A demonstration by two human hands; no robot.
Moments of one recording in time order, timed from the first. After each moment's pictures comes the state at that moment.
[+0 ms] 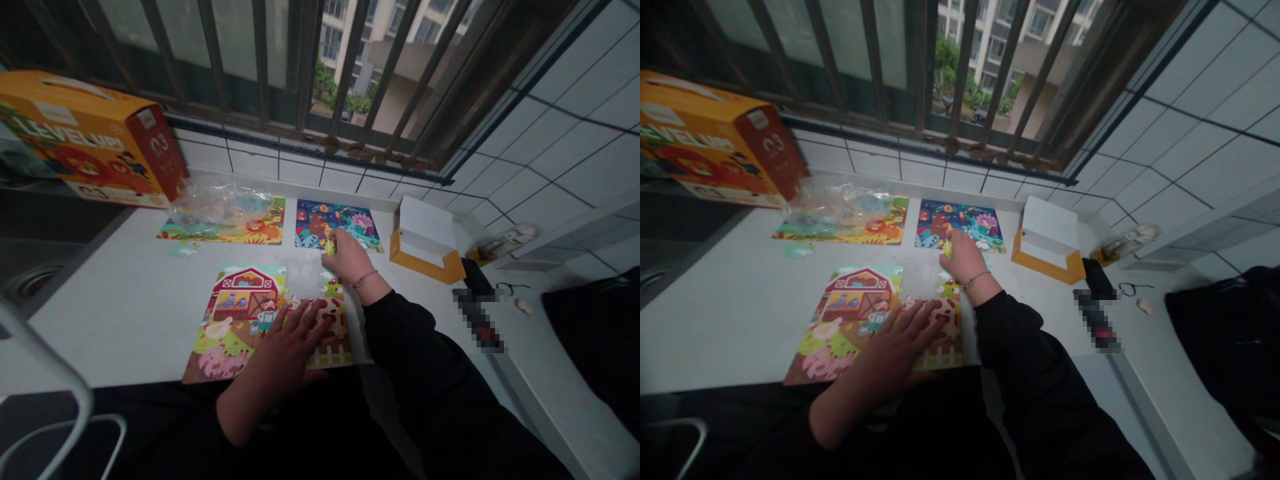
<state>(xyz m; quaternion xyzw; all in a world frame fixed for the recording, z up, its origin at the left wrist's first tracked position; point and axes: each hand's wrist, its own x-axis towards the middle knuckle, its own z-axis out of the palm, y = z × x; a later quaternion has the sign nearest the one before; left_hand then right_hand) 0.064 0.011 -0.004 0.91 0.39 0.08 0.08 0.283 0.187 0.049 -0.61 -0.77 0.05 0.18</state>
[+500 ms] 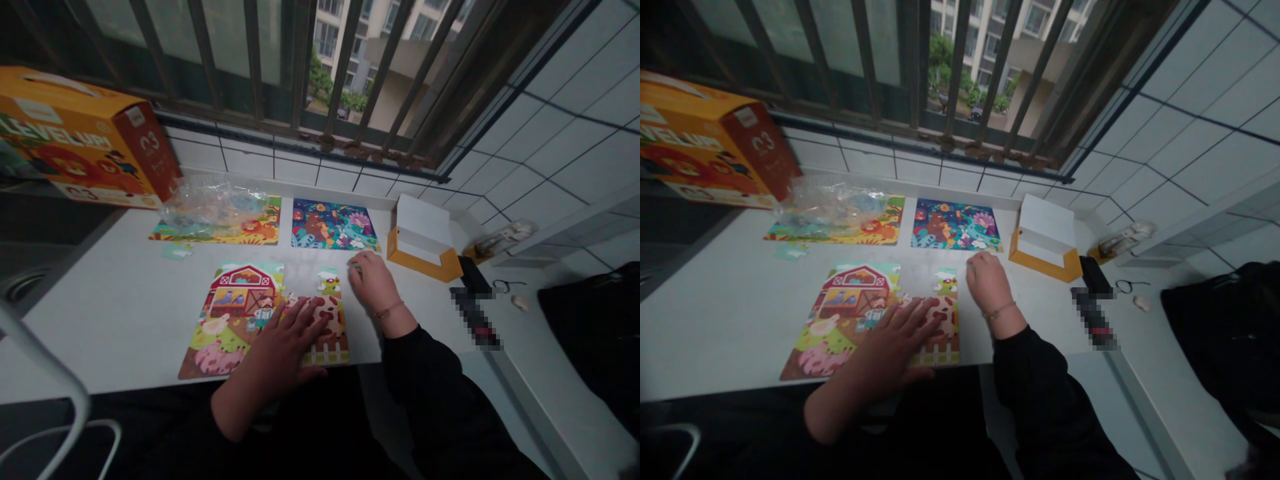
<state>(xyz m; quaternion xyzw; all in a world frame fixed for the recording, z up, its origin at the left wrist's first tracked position) 0.062 0.022 0.001 0.91 0.39 0.06 0.10 0.341 0.128 0.029 -0.62 -0.76 0.01 0.18</state>
